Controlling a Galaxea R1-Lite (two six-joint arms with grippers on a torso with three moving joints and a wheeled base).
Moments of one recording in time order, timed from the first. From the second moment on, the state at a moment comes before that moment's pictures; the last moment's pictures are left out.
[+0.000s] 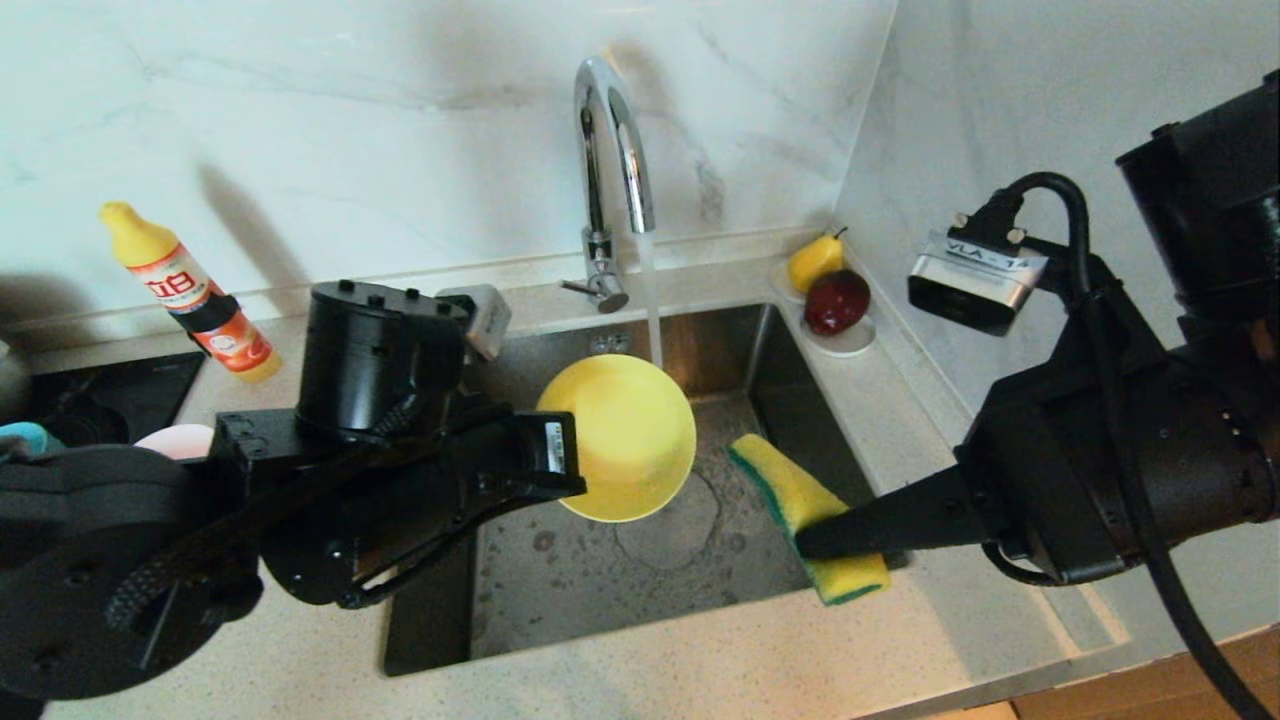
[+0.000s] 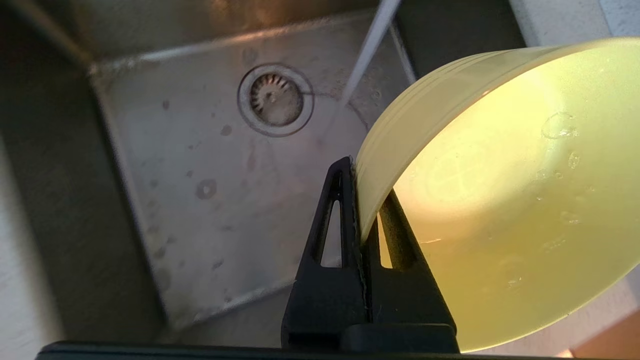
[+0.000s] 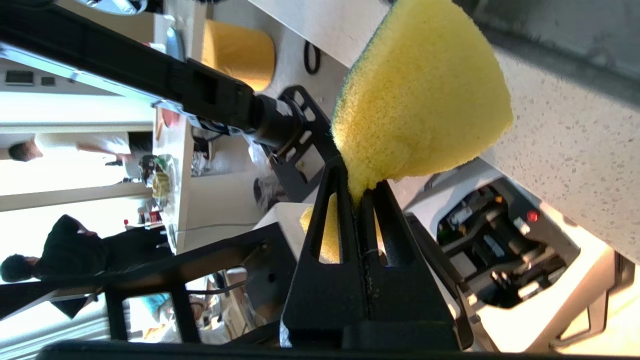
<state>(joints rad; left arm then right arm) -0.70 1.62 -0.92 -0.33 0.34 -0.30 0.73 1.48 -1.38 0.48 0.58 0.42</state>
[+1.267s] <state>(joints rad) -0.82 1.72 -0.92 -0.56 0.44 -0.29 0.67 1.71 -1.53 0.48 0.54 0.42</state>
